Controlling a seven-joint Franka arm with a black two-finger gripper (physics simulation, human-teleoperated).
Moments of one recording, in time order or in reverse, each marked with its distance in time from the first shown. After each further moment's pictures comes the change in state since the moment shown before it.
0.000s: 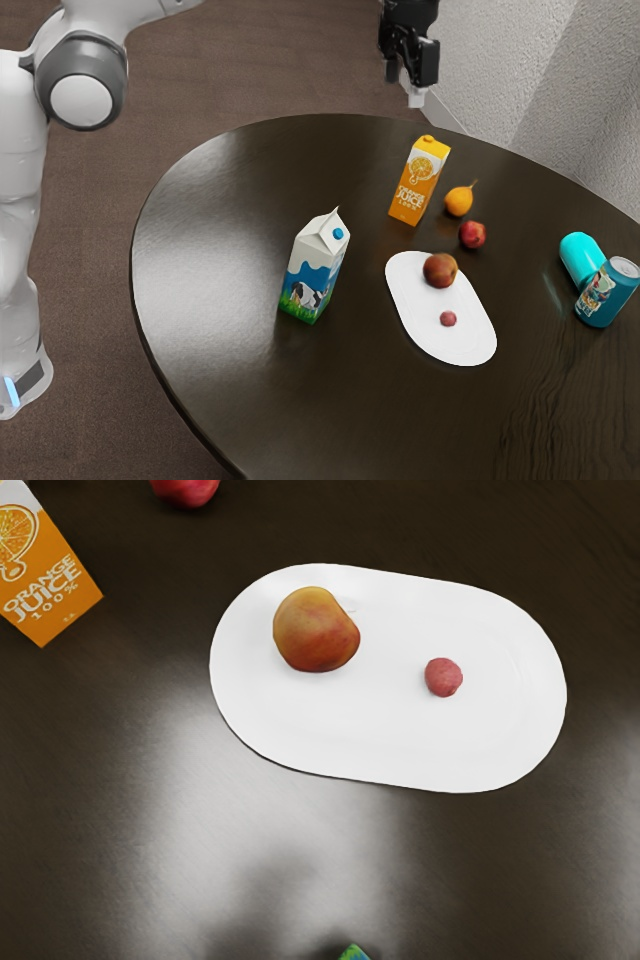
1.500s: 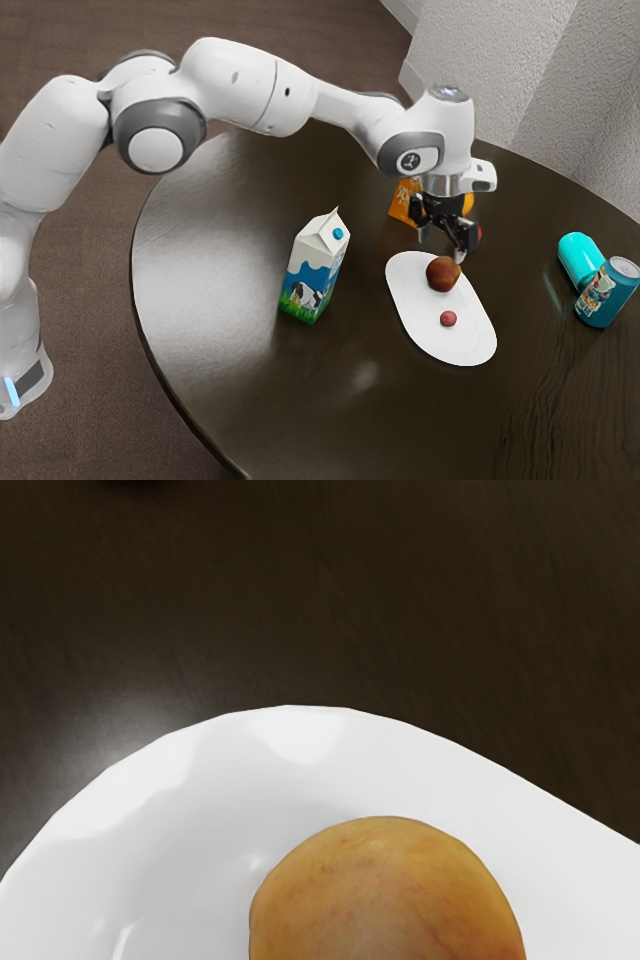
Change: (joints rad) arm 0.044 0.313 -0.036 -0.418 -0.025 0.815 -0.306
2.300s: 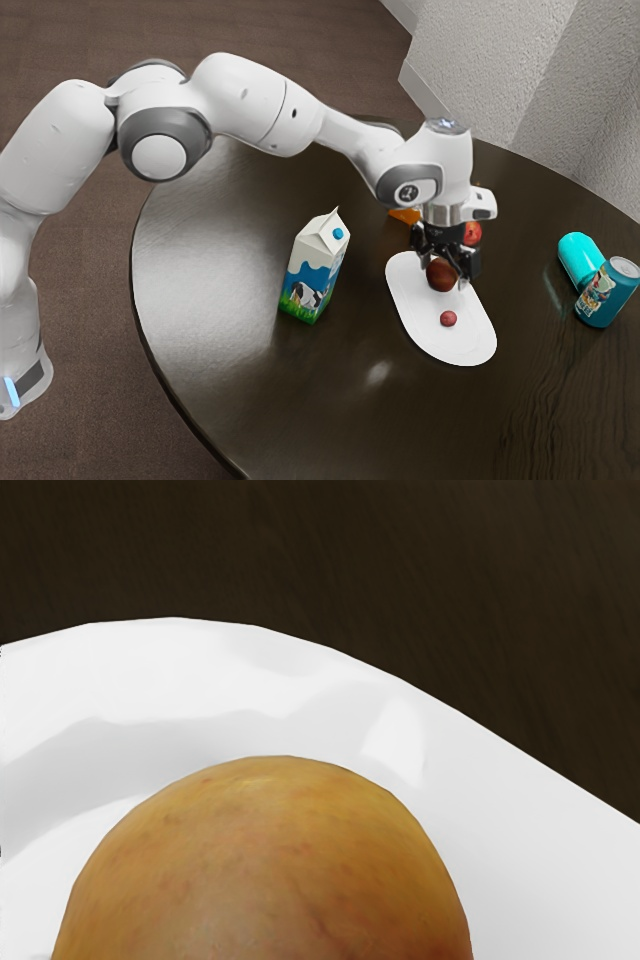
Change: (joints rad) arm -0.007 0.039 -0.040 -0.055 0.003 0.115 -0.060
